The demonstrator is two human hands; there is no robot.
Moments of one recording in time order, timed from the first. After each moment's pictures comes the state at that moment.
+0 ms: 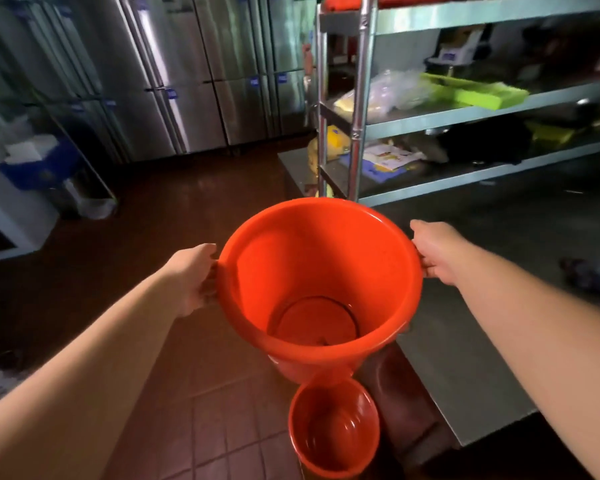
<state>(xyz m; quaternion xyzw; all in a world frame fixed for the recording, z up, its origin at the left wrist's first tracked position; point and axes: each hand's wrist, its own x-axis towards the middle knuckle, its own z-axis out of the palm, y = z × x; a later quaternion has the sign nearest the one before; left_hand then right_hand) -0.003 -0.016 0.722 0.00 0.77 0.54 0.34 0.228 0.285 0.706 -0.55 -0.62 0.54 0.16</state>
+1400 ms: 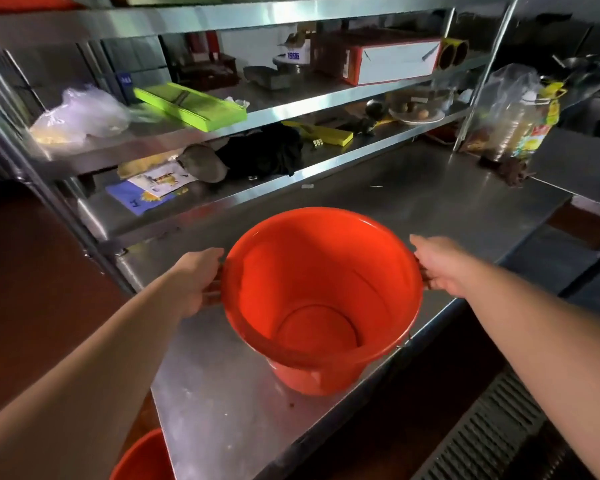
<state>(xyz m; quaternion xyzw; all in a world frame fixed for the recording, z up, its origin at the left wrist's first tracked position) 0.327 0.492 0.685 0.10 0.77 0.49 0.39 0.656 0.687 0.691 -0.63 -0.55 0.51 0.21</state>
